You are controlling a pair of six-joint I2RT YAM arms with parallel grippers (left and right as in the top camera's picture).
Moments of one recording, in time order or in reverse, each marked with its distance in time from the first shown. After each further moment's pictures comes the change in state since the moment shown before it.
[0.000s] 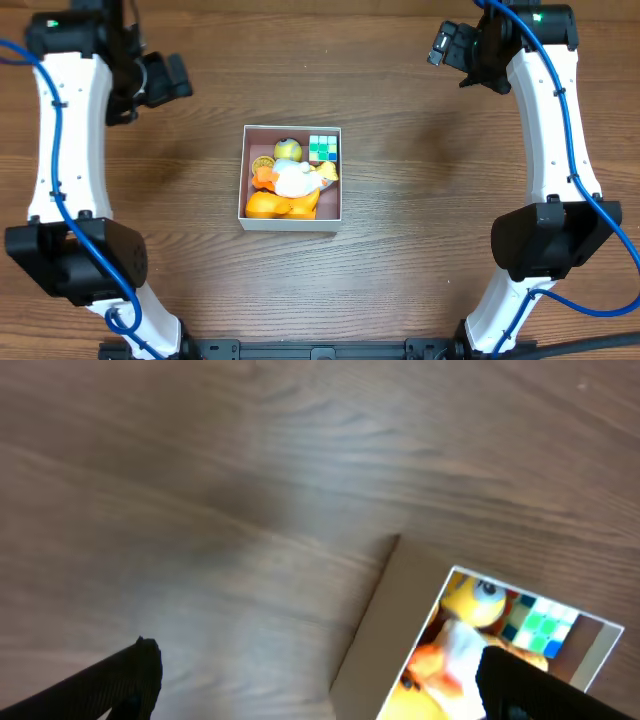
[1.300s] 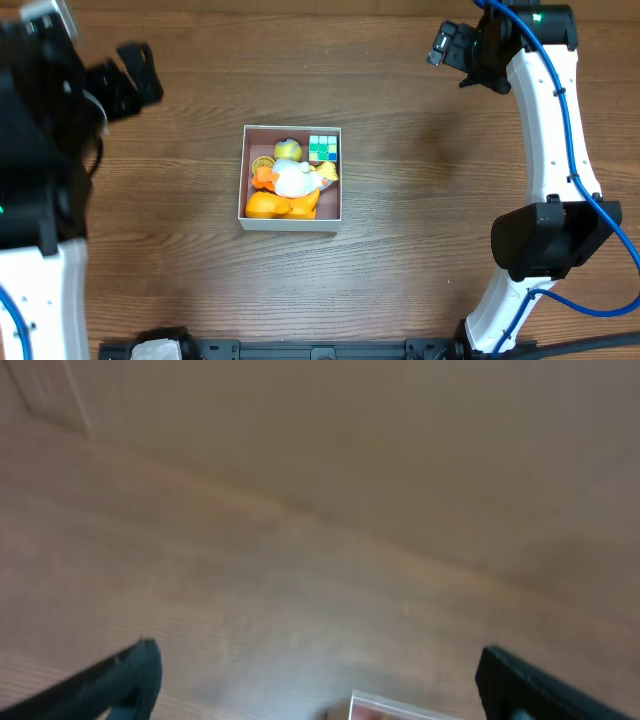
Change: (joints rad) left arm -0.005 -0.748 -0.532 0.665 -0.063 -0.012; right arm 0.000 0.000 0.000 -0.001 0.000 0.000
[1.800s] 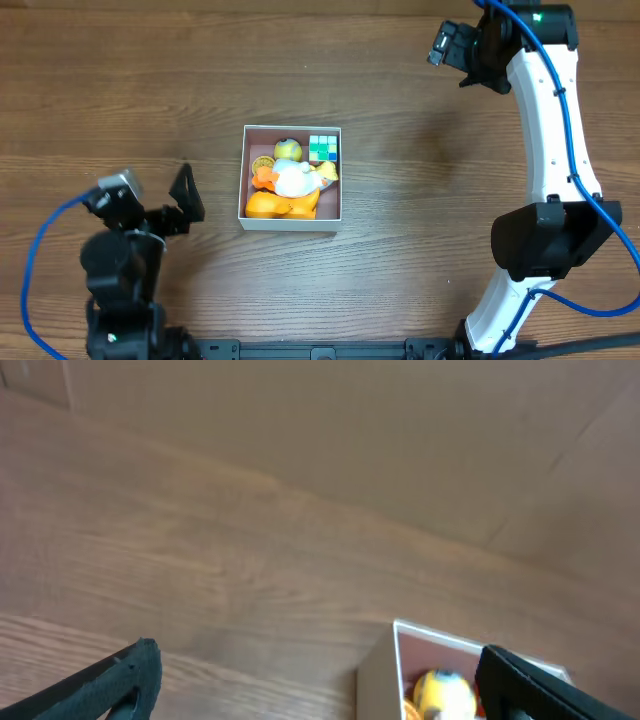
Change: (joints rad) left arm 0.000 -0.713 -1.113 0.634 0.019 -0.003; right arm 0.000 0.000 0.000 0.001 0.001 0.000
